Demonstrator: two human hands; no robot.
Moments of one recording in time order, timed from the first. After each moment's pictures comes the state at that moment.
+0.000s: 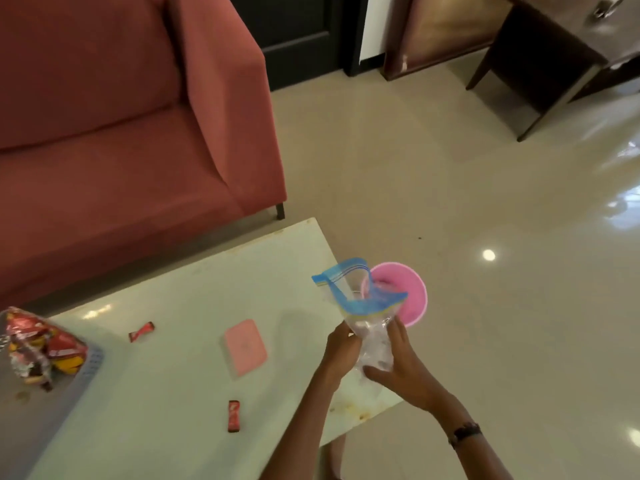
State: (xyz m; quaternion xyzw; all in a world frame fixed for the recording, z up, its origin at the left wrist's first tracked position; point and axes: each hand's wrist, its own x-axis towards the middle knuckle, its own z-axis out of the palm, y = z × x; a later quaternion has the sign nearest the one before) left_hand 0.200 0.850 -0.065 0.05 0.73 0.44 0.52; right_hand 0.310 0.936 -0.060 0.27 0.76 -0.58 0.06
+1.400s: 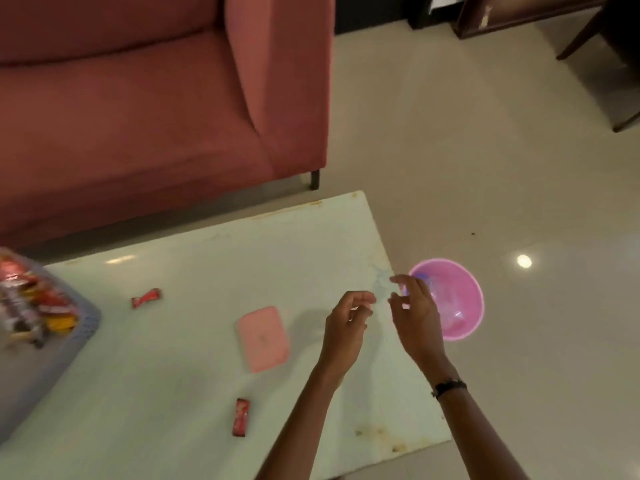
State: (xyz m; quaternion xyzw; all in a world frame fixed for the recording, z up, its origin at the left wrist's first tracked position) left_hand 0.135 0.833 -0.154 0.01 0.72 0.57 0.40; right_hand 0.194 0.948 -0.186 0.36 0.84 -0.39 -0.08
